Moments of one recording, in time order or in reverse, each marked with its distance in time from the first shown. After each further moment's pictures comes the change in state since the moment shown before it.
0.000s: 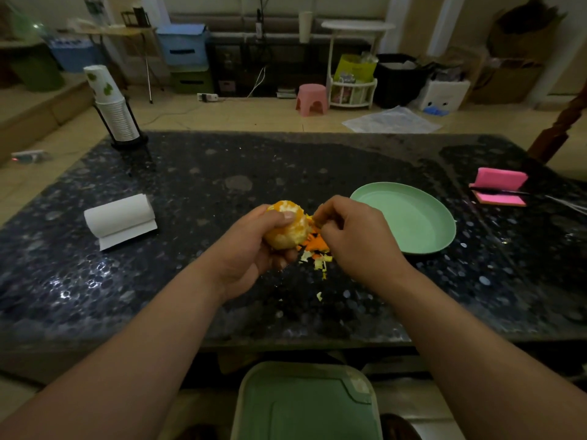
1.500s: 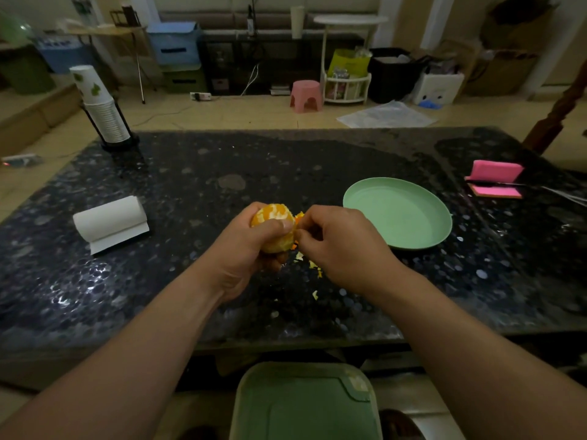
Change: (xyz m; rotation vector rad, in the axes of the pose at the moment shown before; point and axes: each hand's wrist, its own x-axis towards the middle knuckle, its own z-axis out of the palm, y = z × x) left_hand 0.002 -0.006 0.003 0.087 0.052 0.054; right_hand -0.006 -0.011 0.001 -0.139 -0.140 -0.136
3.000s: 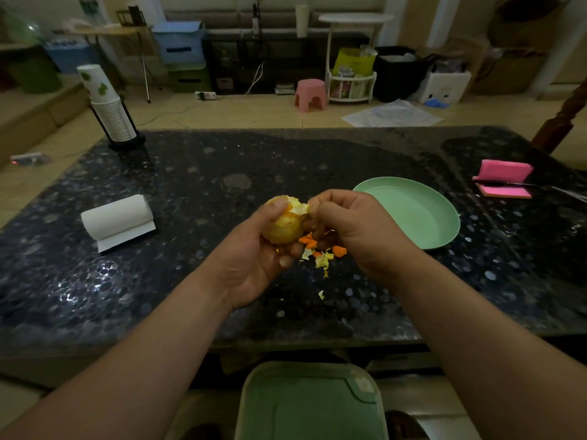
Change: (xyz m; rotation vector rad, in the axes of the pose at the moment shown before) left_hand -0.014 0.010 0.008 -0.332 -0.103 -0.112; right_hand 0.007 -0.011 -0.017 0.938 -0.078 0.270
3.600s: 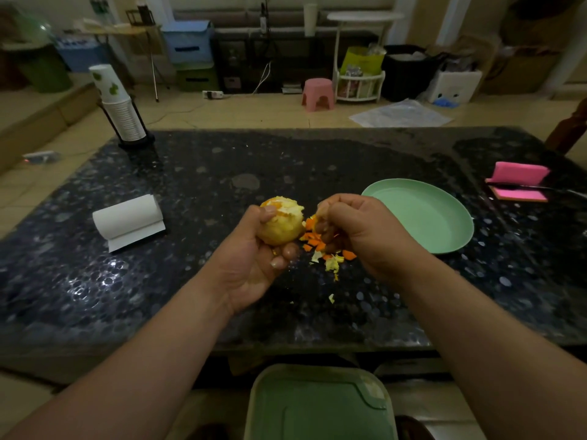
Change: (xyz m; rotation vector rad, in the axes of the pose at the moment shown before) left_hand 0.003 0.001 -0.018 -0.098 0.089 -0.011; right_hand 0.014 0.009 0.002 0.044 -0.005 0.048
